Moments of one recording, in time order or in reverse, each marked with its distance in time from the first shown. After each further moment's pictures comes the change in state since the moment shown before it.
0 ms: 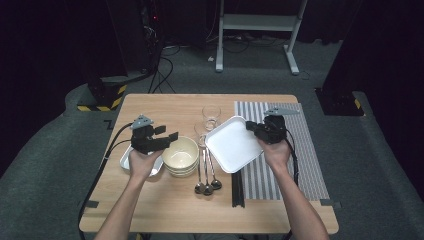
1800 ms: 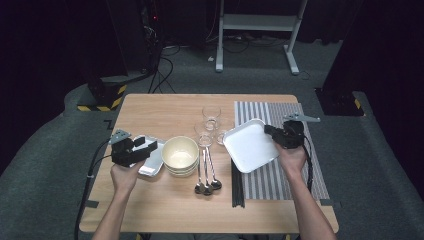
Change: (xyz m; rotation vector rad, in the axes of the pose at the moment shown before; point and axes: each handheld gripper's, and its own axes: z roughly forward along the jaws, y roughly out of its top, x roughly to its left) left arm 0.034 -0.048 -0.037 -0.018 0.136 -0.088; right arm -0.039 -0.026 -0.027 -0.009 -0.102 0.093
